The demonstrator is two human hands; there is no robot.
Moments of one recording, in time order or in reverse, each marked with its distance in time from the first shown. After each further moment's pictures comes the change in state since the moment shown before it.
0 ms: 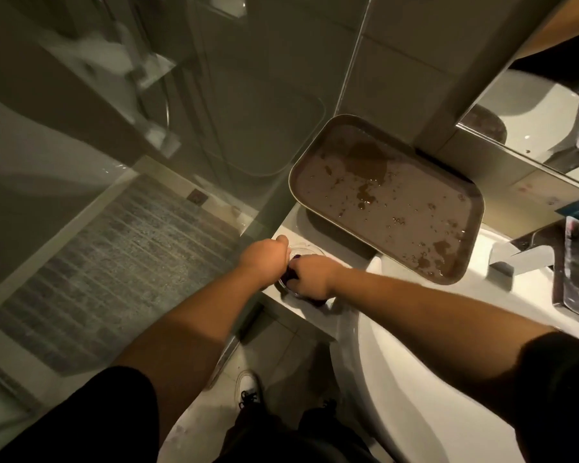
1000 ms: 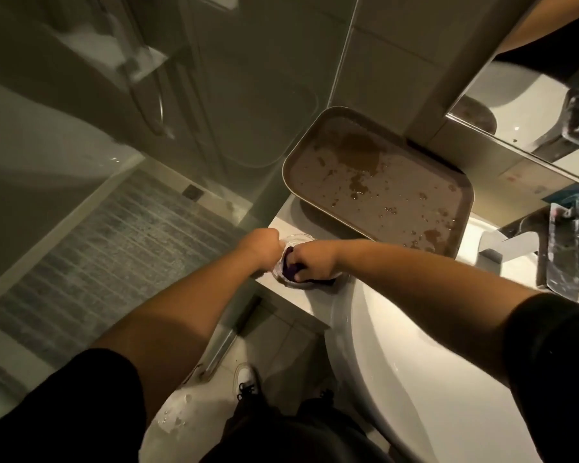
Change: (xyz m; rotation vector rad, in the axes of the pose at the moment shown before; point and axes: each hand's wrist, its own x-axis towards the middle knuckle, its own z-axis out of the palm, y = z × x) left_hand 0.004 -0.003 -0.006 -0.211 -0.186 -0.104; right_hand -0.004 0.015 -0.024 -0.109 -0.206 -0.126
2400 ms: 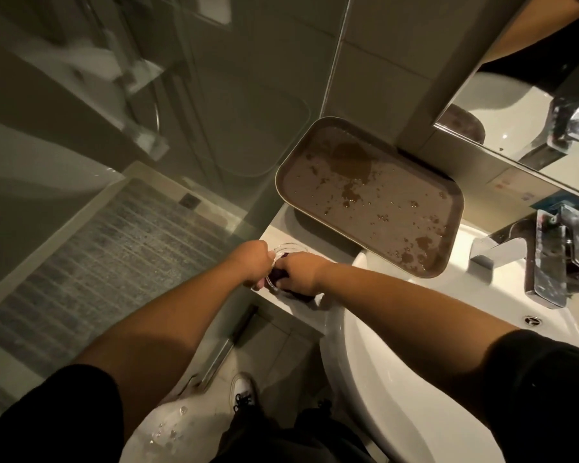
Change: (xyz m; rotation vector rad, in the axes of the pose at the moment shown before) left_hand -0.011 -0.003 0.001 -0.149 -0.015 -0.038; right_hand 0.012 -0.009 0.021 0.112 0.202 0.087
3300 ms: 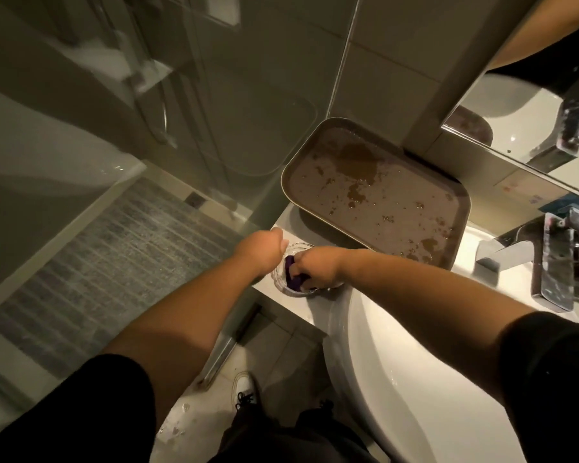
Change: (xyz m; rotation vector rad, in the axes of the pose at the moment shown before) left_hand 0.011 0.009 -0.003 0.221 0.182 0.149; right_hand -0.009 0.020 -0.021 -0.293 -0.190 -0.159
